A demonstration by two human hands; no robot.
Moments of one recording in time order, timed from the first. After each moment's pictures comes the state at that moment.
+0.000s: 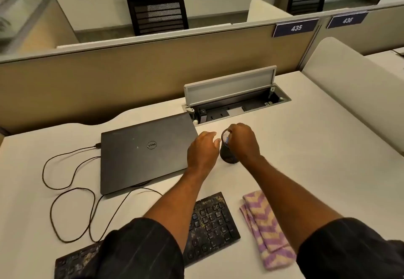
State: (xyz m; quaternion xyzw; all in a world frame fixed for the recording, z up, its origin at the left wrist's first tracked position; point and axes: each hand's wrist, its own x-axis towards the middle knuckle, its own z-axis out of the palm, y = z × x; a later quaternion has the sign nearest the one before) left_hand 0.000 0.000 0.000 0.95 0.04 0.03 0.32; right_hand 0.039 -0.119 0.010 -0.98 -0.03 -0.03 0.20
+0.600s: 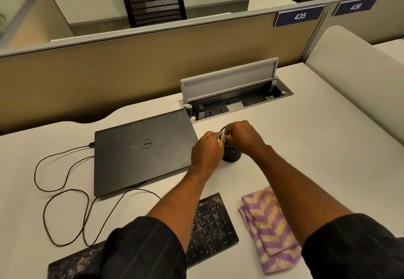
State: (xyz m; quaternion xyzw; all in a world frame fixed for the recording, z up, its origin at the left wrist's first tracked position) left_hand 0.013 -0.020 -0.014 0.94 0.03 0.01 0.34; right_hand 0.068 -0.140 0.004 -0.97 -0.08 0.09 0.21
